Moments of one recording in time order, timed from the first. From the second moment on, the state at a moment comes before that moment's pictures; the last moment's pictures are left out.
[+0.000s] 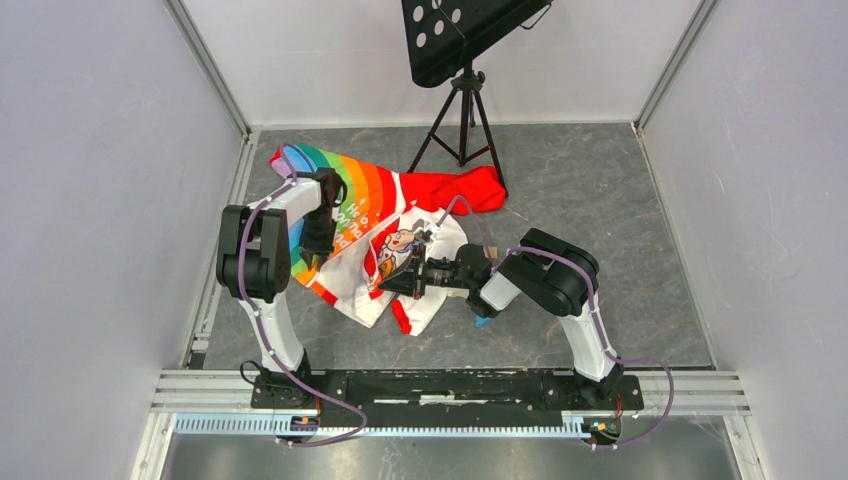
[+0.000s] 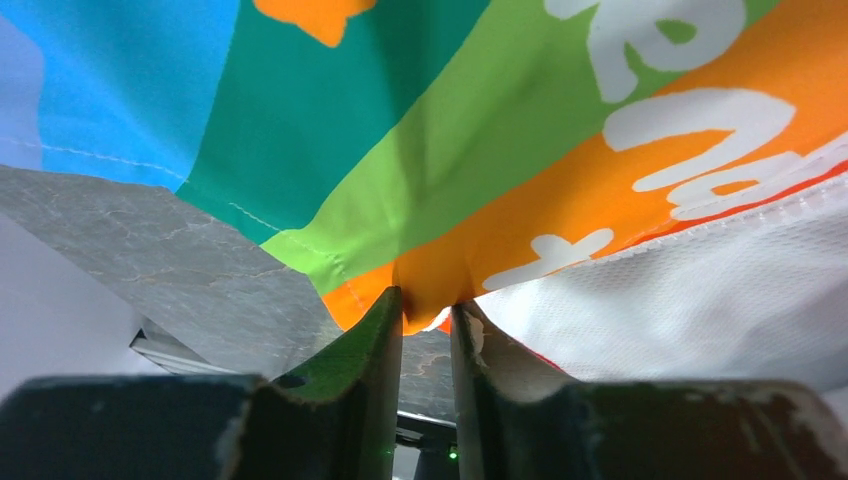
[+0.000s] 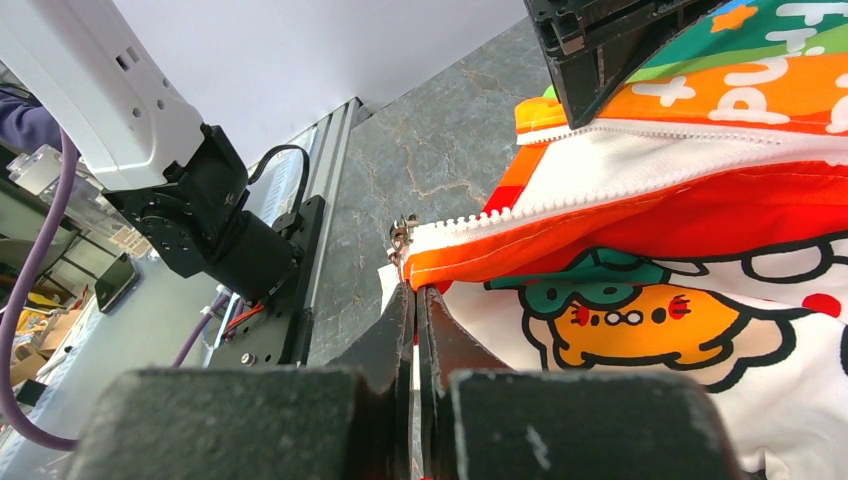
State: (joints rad) left arm -0.13 1.93 1.31 -1.02 -0.24 -0.07; right arm 0.87 2.12 0.76 1.47 -0.64 0.60
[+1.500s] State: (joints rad) left arm -0.12 1.86 1.29 -0.97 0.01 -0.10; right arm 0.88 2.12 0.76 1.47 -0.64 0.60
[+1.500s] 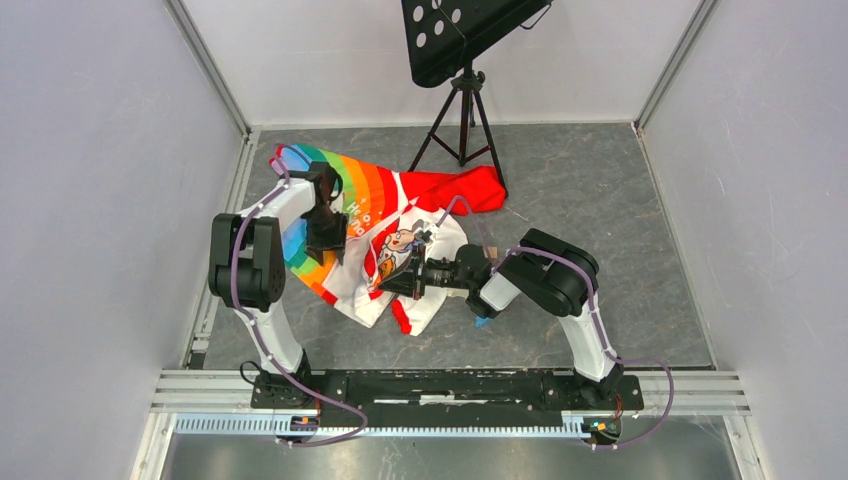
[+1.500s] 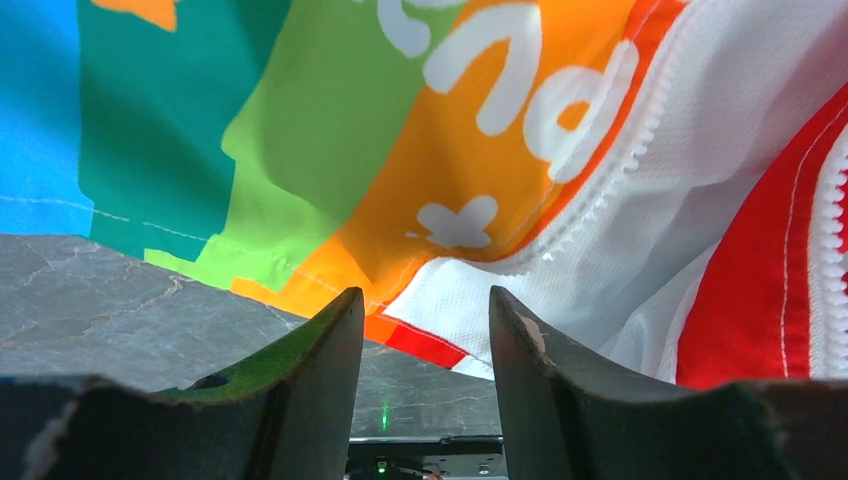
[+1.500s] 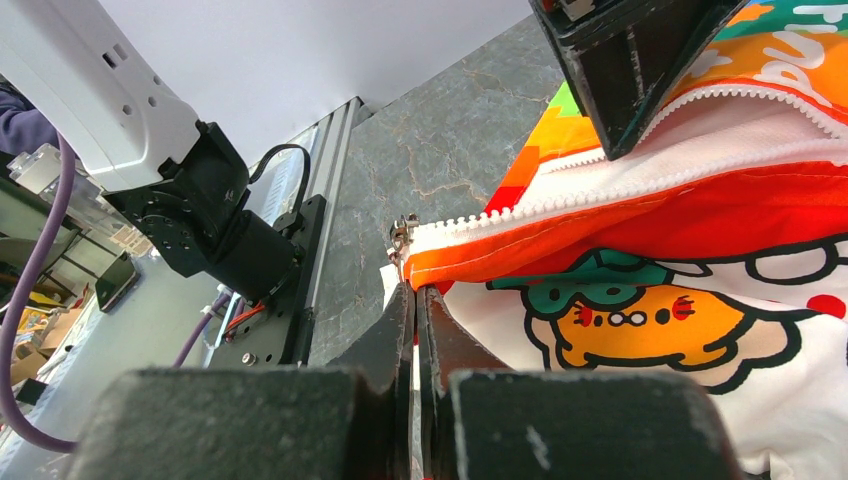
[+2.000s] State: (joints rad) left arm -0.14 1.78 1.24 -1.03 -0.17 -0.10; right arm 0.88 2.12 0.76 1.47 -0.64 0.60
